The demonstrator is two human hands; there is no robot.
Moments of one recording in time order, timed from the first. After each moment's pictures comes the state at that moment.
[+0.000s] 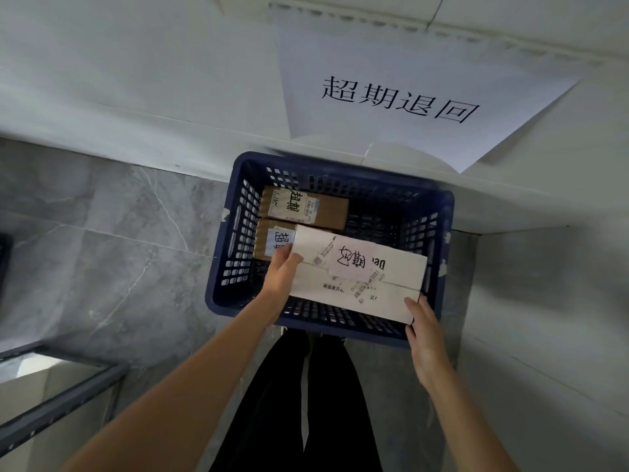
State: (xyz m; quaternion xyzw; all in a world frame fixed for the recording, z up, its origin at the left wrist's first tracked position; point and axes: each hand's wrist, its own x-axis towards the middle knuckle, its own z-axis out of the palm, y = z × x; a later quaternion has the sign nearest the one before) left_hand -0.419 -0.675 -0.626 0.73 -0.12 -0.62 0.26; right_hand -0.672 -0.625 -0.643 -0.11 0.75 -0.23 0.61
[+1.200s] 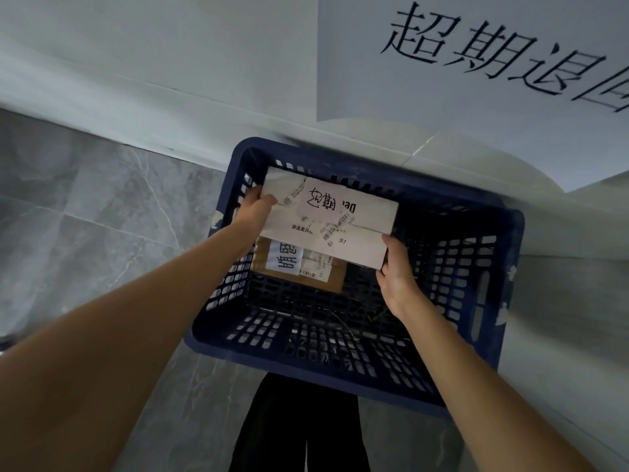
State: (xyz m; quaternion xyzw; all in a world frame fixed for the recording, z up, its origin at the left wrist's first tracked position) left_hand -0.330 -0.792 -0.736 0.80 -0.17 -0.53 0.21; right_hand -0.570 -0.764 -0.768 -0.13 0.69 -0.22 0.67
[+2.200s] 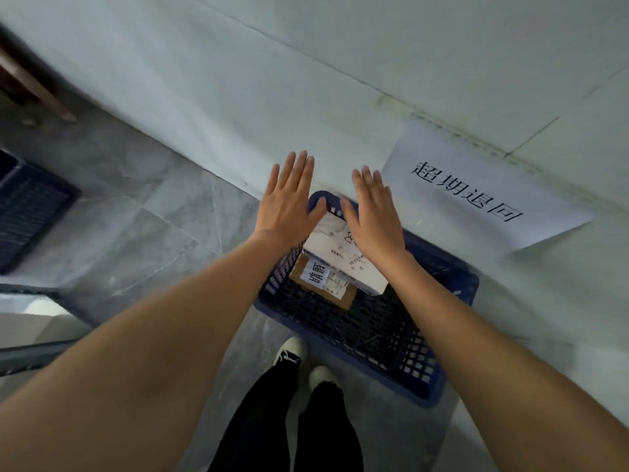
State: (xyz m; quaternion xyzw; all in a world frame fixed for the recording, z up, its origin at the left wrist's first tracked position) left_hand -0.297 -0.720 -0.511 0.79 -0.61 -0.09 0.05; right_hand -0.456 -0.787 -0.516 -0.86 0.46 -0.06 0.21
